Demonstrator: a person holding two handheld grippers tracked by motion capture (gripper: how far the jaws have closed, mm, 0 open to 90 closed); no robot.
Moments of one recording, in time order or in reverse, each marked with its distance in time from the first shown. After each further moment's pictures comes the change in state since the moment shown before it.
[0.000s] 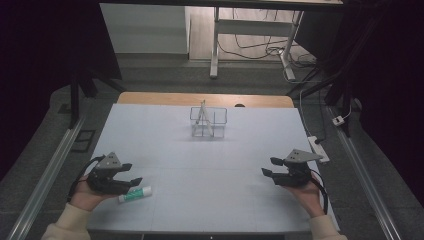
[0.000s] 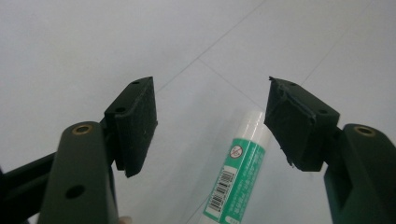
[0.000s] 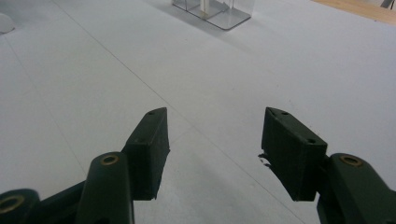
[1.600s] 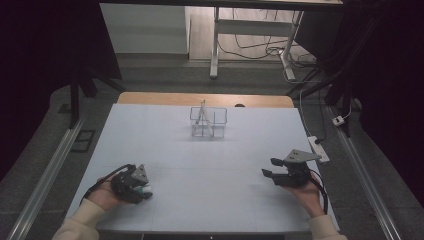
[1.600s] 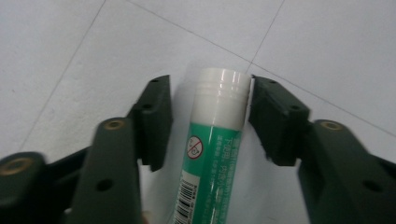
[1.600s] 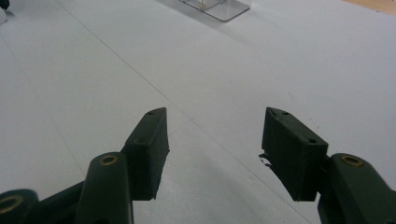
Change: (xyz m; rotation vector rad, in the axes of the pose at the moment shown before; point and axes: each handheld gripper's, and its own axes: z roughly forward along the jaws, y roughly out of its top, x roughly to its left) left arm -0.024 0.011 0.053 0.330 -0.089 0.268; right arm -0.002 -0.002 0.002 0.024 -0.005 0.002
